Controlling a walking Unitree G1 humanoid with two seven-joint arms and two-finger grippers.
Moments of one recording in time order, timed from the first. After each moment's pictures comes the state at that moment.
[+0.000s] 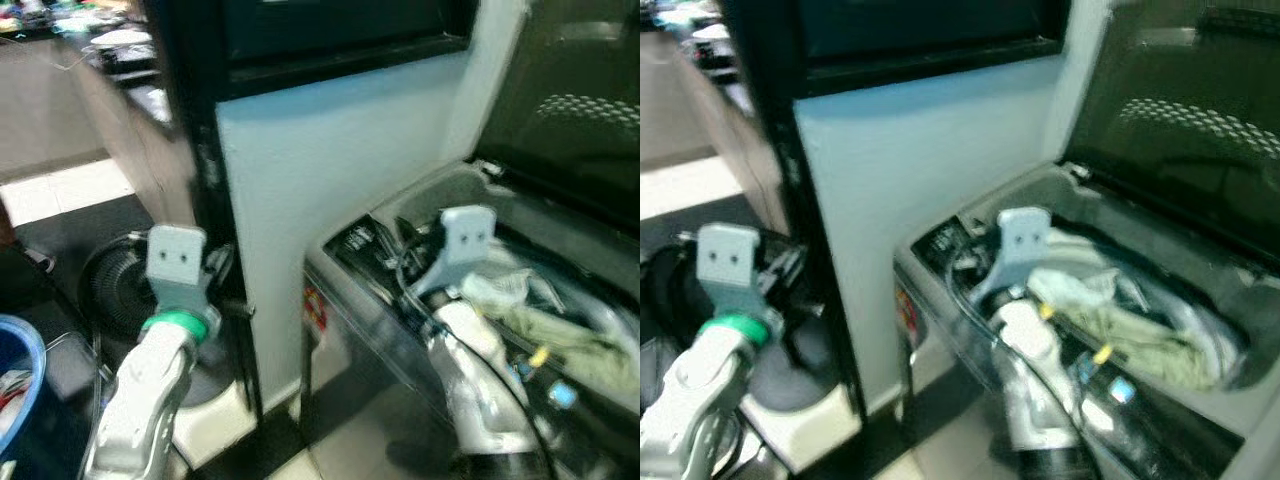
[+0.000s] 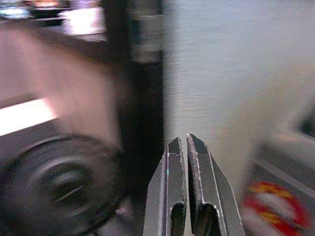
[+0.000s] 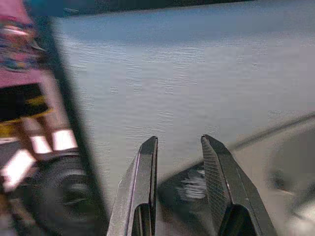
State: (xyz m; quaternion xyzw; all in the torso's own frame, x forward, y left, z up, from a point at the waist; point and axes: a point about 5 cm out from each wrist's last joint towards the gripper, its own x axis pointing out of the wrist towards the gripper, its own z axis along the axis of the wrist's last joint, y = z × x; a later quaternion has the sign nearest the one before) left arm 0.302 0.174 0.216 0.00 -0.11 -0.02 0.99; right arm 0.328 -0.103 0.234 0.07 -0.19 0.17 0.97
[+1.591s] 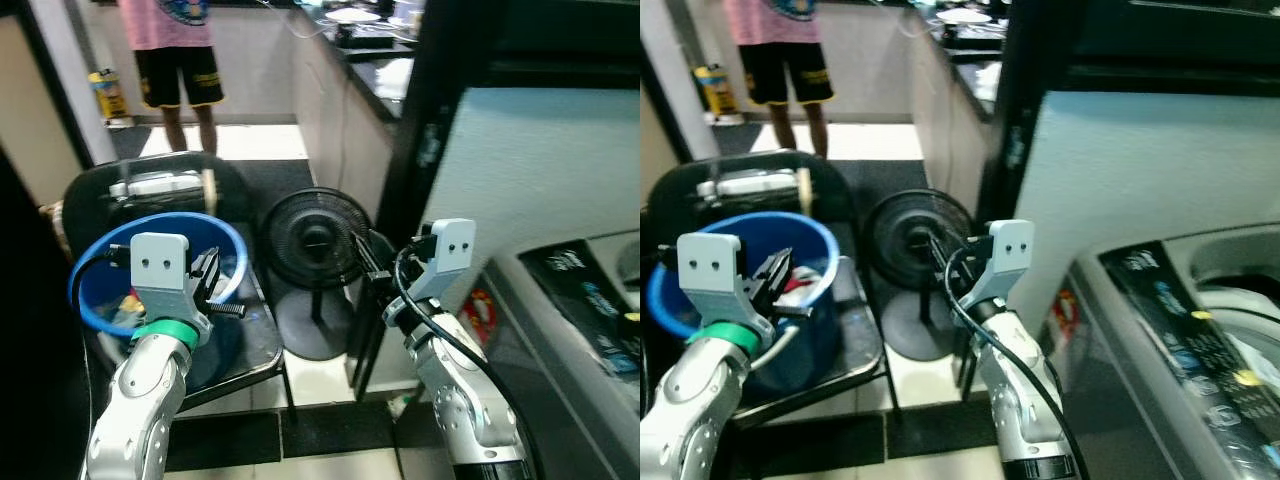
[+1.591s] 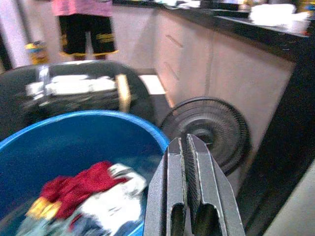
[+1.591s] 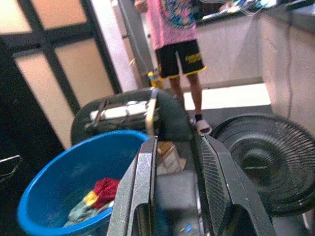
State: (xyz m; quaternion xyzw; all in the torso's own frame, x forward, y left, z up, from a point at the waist) left arm 0.292 0.165 0.210 -0.03 -0.11 -0.03 0.99; right arm 0.322 -0.093 0.220 0.13 -0.14 0.22 0.96
